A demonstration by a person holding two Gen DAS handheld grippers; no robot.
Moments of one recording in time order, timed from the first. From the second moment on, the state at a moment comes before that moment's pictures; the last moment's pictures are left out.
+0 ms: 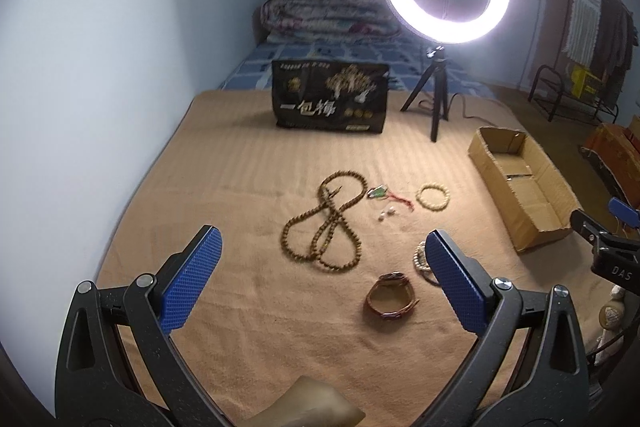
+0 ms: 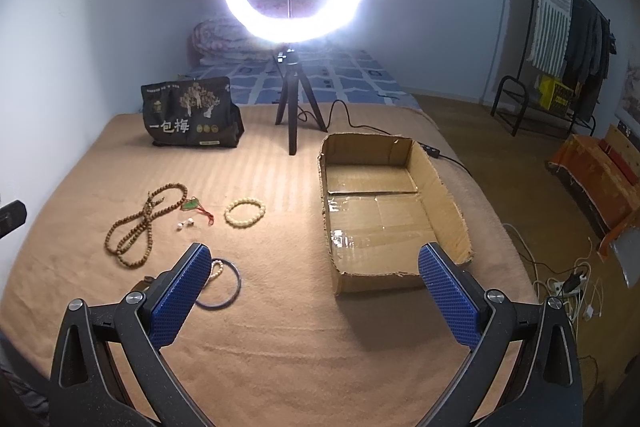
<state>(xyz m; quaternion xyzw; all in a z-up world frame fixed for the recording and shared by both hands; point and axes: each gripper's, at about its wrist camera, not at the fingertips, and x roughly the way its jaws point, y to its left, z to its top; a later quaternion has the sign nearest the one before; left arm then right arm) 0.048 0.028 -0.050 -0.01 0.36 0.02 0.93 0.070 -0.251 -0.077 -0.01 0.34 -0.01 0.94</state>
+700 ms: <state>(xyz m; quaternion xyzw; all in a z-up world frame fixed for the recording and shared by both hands) 0.109 0.056 -0.099 -0.04 0.46 -0.02 0.89 0.107 -0.216 -0.101 -0.03 0.38 0.11 0.92</state>
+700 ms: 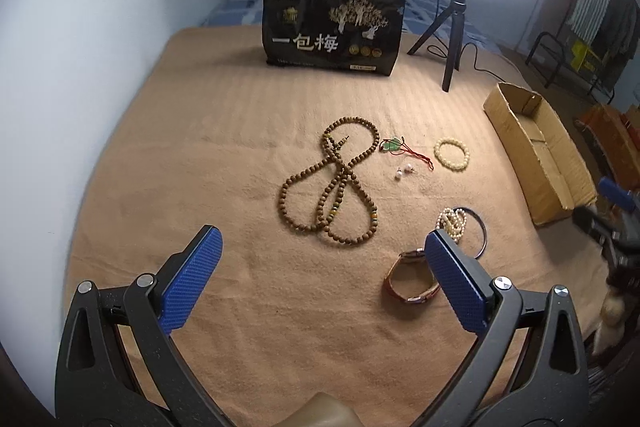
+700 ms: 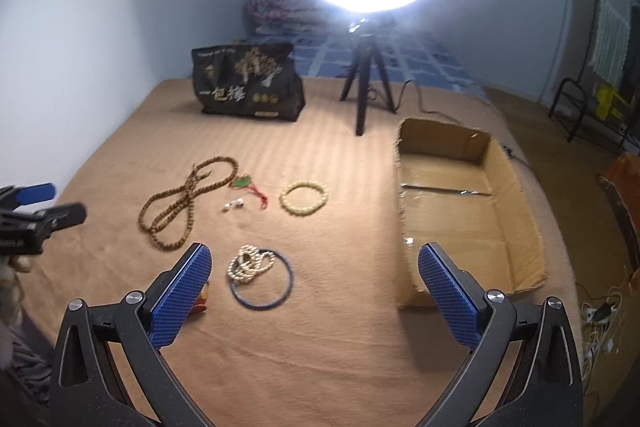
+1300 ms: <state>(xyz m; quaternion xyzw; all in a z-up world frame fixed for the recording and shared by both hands) 0.209 0.068 -0.146 -0.08 0.52 -0.06 0.85 0.134 -0.187 -0.150 0.02 0.49 0.19 0.85</state>
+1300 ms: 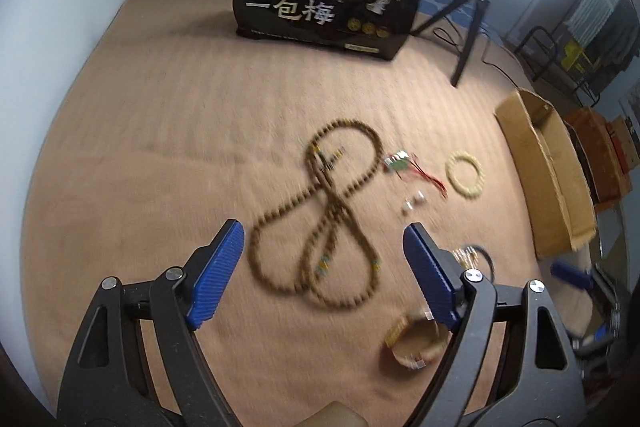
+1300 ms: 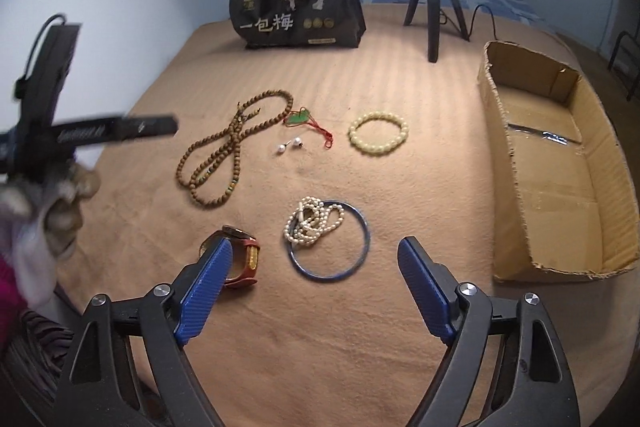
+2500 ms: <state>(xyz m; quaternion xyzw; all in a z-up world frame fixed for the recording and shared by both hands) 0.270 0.047 -0.223 -0.05 0.59 -0.07 0.80 0.168 -0.155 -0.200 -0.02 0.54 0.21 0.82</state>
